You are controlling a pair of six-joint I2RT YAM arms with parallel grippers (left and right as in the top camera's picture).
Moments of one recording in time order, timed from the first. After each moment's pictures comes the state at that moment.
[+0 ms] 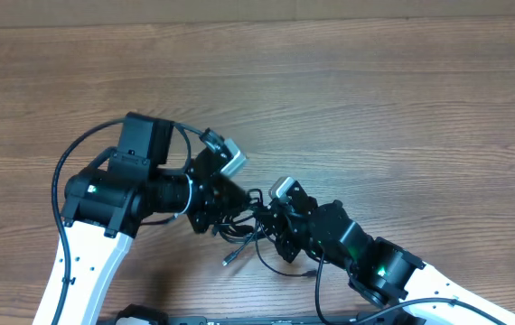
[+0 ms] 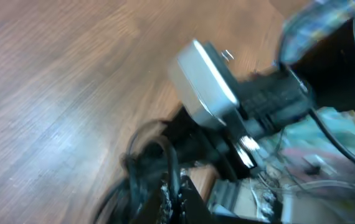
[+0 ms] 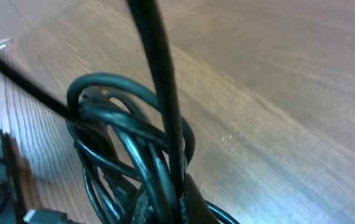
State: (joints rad) left arm -0.27 1.18 1.24 -1.14 0.81 0.37; right arm 0.92 1.06 0.54 0.02 -0.07 0.20
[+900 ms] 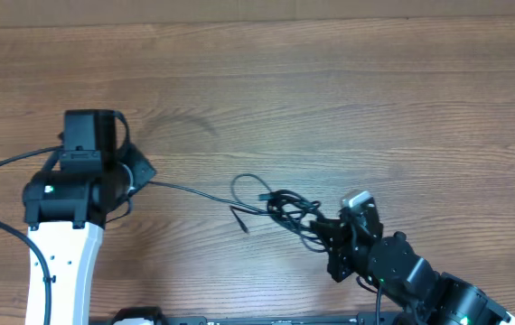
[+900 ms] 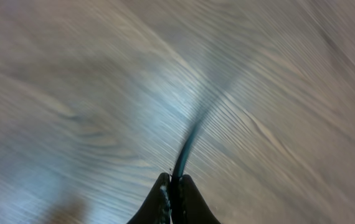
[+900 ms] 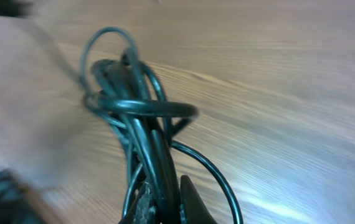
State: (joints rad) left arm 0.03 1.18 1.23 -1.15 -0.05 -0.70; right arm 0.93 0.56 0.57 -0.58 0.18 0.50
